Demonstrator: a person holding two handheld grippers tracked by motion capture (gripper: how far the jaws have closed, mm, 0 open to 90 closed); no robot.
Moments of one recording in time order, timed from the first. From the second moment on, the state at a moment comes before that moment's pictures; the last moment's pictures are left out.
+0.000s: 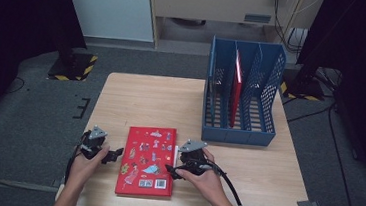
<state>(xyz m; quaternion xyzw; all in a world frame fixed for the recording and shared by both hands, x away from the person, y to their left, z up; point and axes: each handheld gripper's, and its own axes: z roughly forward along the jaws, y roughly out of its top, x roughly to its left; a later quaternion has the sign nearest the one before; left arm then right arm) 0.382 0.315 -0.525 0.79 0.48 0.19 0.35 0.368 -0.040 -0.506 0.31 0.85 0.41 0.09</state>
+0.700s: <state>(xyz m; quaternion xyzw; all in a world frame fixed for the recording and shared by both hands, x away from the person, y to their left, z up) 0.377 0.298 -0.513 0.79 0.45 0.16 0.40 0.359 -0.034 -0.515 0.30 0.86 0.40 0.07</state>
